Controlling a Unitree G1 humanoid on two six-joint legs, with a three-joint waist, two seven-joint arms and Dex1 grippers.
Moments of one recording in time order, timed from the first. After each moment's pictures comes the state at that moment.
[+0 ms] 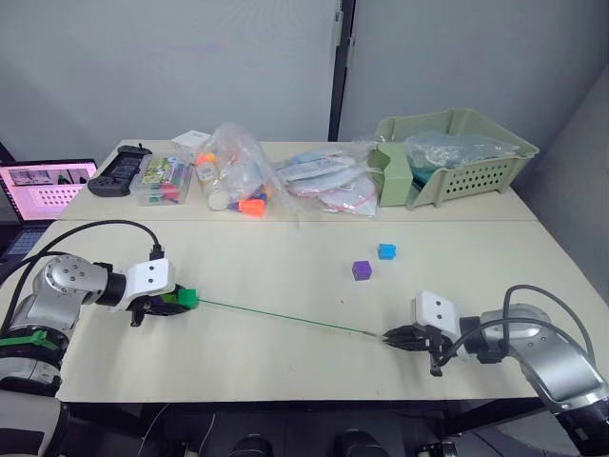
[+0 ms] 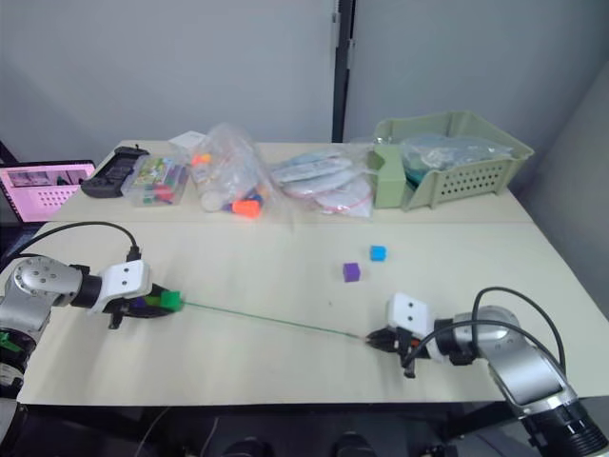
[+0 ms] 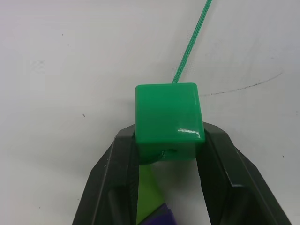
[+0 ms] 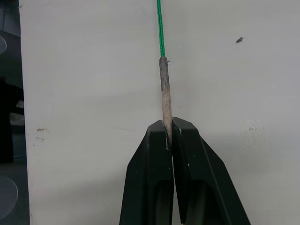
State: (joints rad) left arm -0.62 0.96 -0.19 0.76 -0.04 -0.33 -1.36; right arm -0.20 -0.85 0.14 -0.20 0.24 0.33 1.15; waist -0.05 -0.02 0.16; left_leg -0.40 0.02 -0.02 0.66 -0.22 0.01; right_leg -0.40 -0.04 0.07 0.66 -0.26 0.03
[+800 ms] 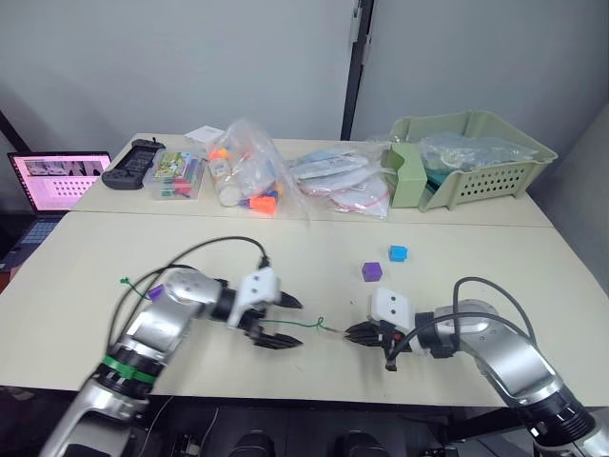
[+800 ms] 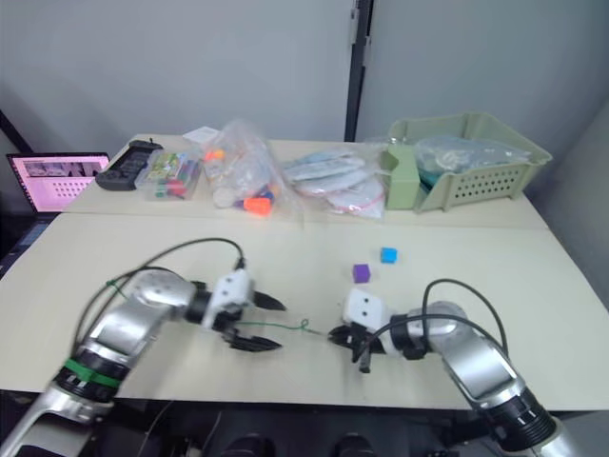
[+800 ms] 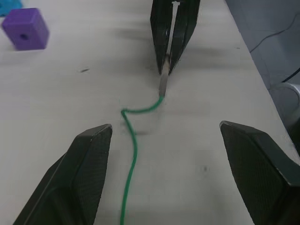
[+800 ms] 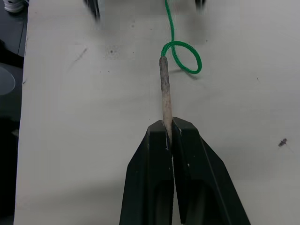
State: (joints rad) left arm -0.50 0.55 -0.34 -0.01 -0.17 0.31 -1.24; right arm -0.33 -0.71 0.30 -0.33 0.20 0.56 1.02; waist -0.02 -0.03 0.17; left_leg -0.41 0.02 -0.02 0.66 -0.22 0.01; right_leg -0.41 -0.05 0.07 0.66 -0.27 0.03
